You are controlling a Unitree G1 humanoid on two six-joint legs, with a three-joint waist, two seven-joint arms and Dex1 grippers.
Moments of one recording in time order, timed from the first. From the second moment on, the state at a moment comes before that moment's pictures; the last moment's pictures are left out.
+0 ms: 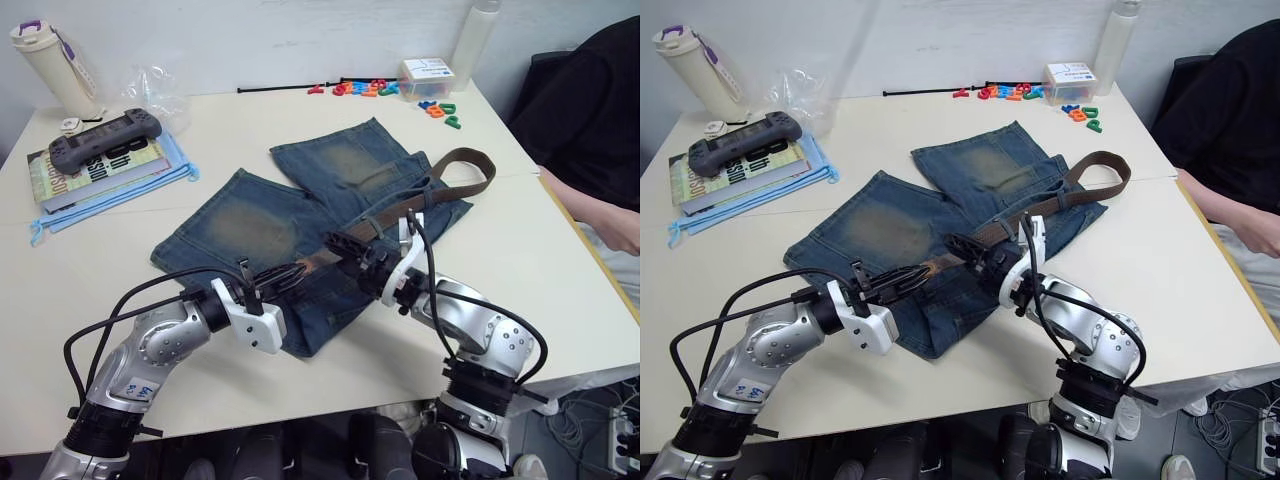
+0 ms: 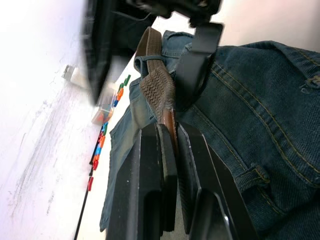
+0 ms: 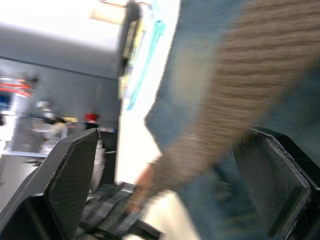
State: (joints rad) left arm -0.19 0.62 -0.09 -0.23 0.36 -0.52 -0.45; right arm -0.50 0.15 -0.41 -0.19 1.61 1.26 -0.53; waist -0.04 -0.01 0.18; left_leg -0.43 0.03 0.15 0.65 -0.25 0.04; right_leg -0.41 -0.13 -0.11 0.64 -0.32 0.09
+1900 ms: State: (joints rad) left arm 0.24 0.66 0.26 -0.48 -0.57 0.23 -0.76; right arm -0.41 0.00 -0.04 -0.06 1.20 0.83 -0.12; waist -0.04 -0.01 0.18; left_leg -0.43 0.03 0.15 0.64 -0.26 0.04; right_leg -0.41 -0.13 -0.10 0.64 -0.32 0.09
